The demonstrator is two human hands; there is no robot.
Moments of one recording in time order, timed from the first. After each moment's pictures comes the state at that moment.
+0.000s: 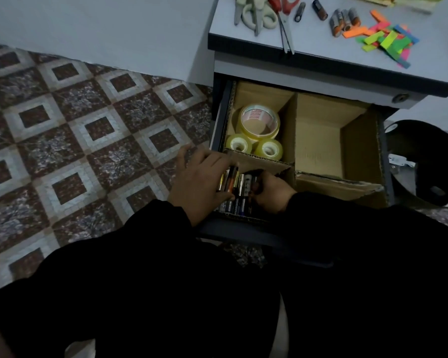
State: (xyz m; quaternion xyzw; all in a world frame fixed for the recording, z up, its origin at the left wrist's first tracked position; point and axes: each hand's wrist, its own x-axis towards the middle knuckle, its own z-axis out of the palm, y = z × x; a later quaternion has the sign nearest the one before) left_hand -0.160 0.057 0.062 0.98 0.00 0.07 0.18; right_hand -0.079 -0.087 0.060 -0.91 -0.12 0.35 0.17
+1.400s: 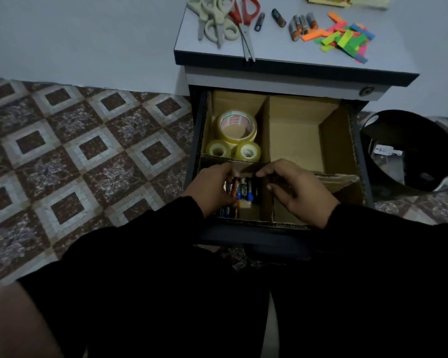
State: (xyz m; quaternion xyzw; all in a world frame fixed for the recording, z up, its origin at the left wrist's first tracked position) left_hand -0.124 0.020 0.068 0.92 0.02 -0.12 0.36; right_hand -0.079 -0.173 0.084 -0.87 -0.35 0.12 0.32
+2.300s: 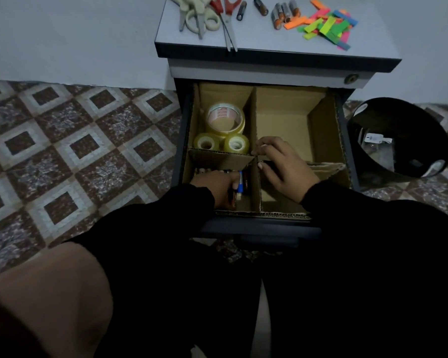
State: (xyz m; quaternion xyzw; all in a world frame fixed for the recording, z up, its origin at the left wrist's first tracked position) left_hand -0.104 -0.005 0.041 0.96 -0.06 -0.26 0.12; right_hand -0.051 -0.183 0.050 -0.89 -0.39 0.00 0.24
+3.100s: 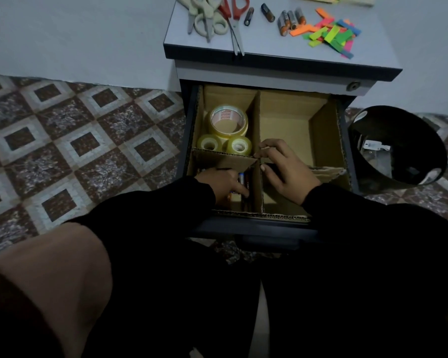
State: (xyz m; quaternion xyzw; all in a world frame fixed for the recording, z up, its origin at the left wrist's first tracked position) left_hand -0.097 0.005 0.046 0.94 -0.18 -0.27 0.11; right_hand -0.049 -0.182 0.048 -0.88 -0.39 0.01 0.26
